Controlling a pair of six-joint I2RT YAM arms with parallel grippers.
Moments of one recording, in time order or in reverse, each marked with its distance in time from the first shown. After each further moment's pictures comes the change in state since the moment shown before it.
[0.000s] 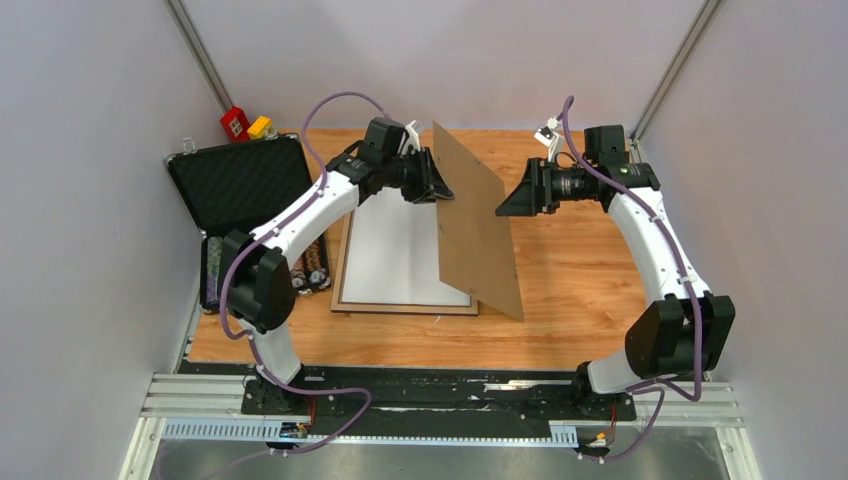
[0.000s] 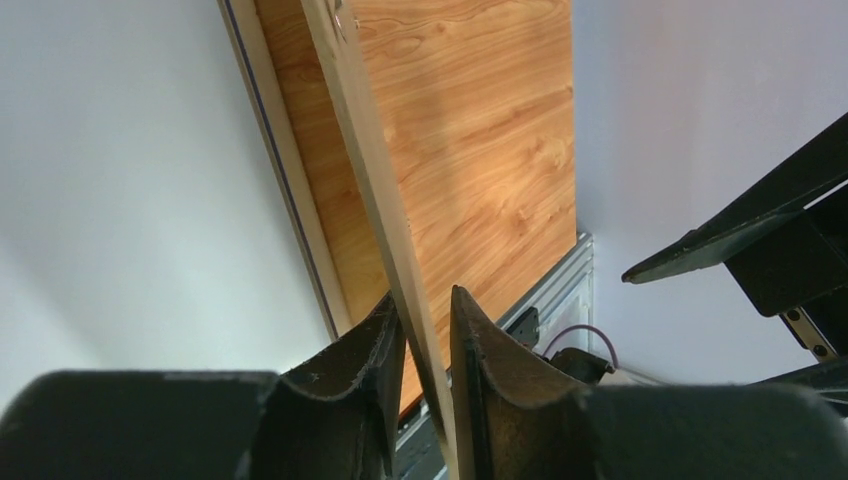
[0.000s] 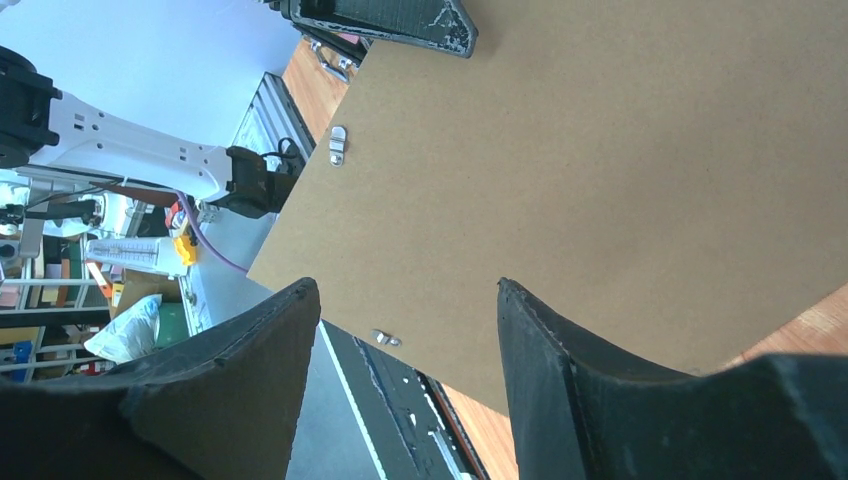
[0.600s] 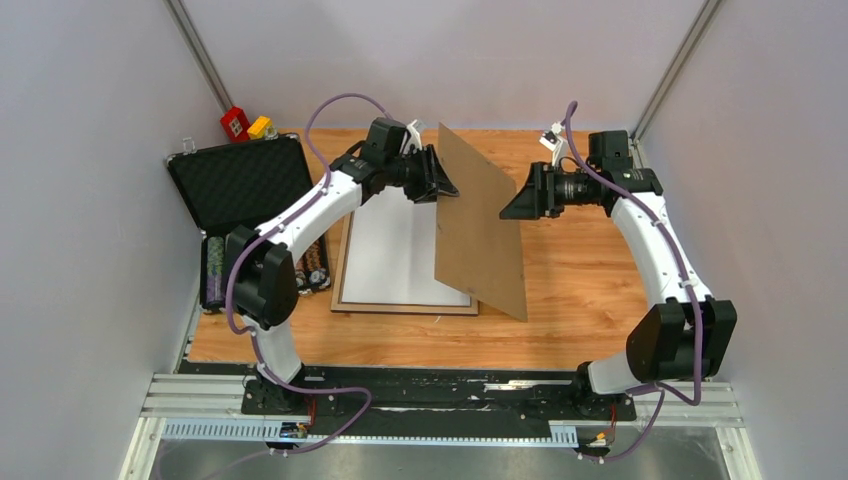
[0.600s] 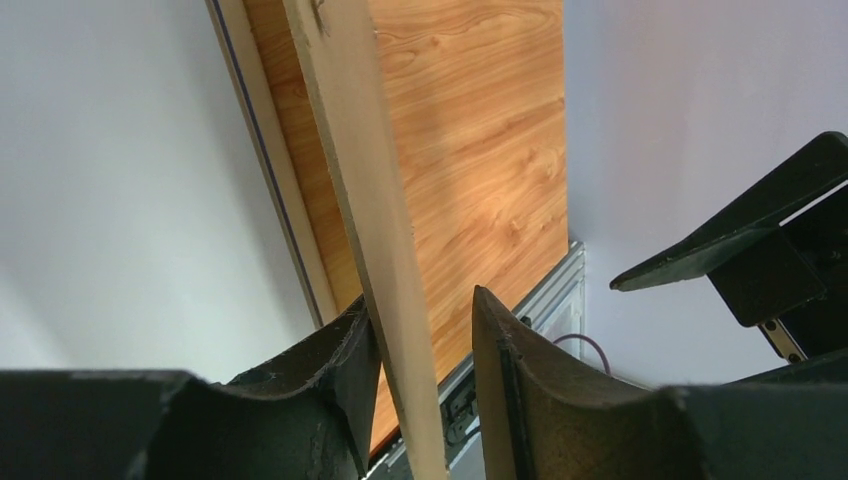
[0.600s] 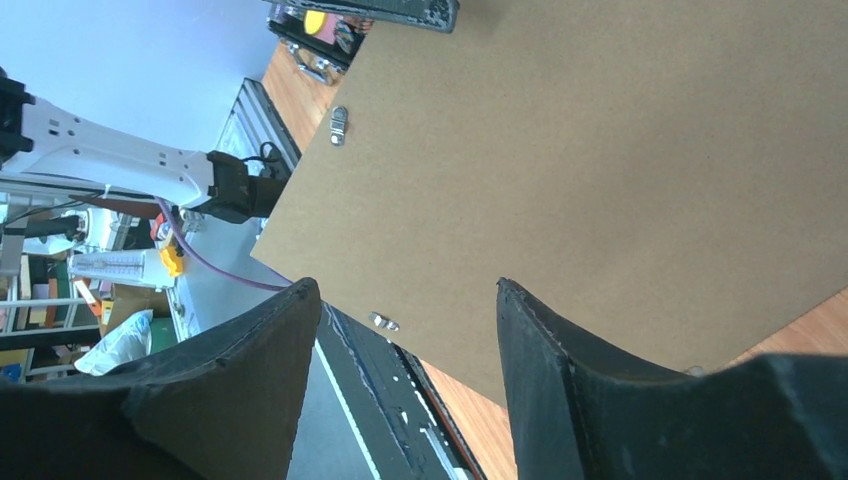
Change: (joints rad) left arm 0.003 0.022 -0.004 0.046 0.010 -0.019; right arm -0.019 -0.024 -0.039 0.009 0.025 -0.002
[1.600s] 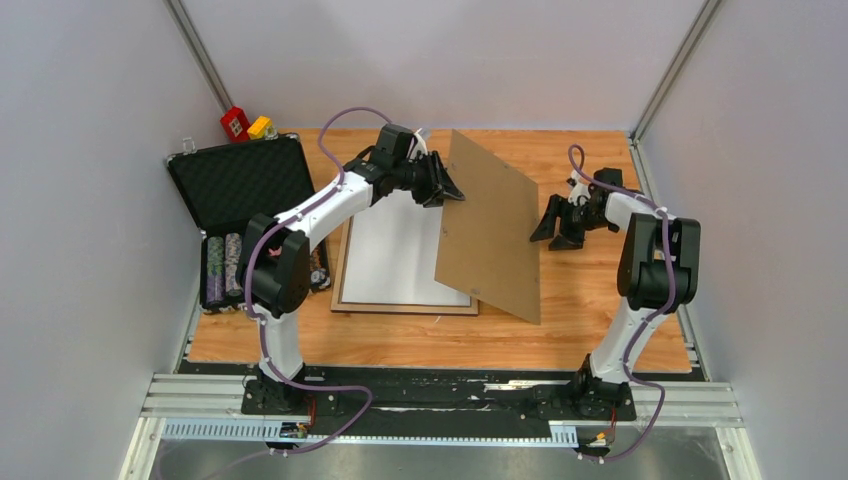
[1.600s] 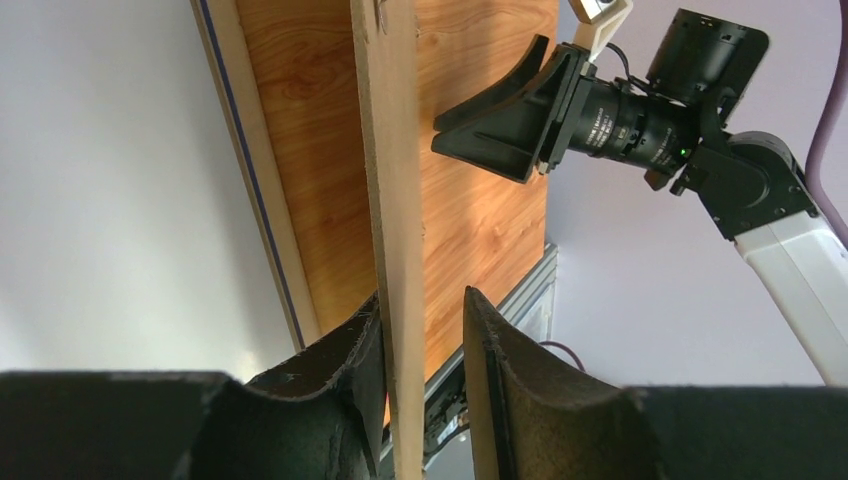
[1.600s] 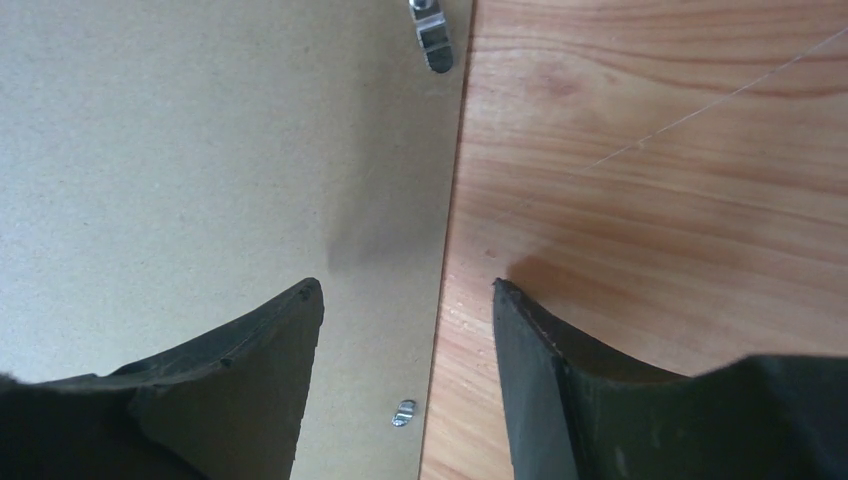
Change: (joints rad) left arm 0.004 0.112 -0.001 0.095 0.059 -0.102; right arm -0.213 0.439 -0.164 0.239 0.412 0.058
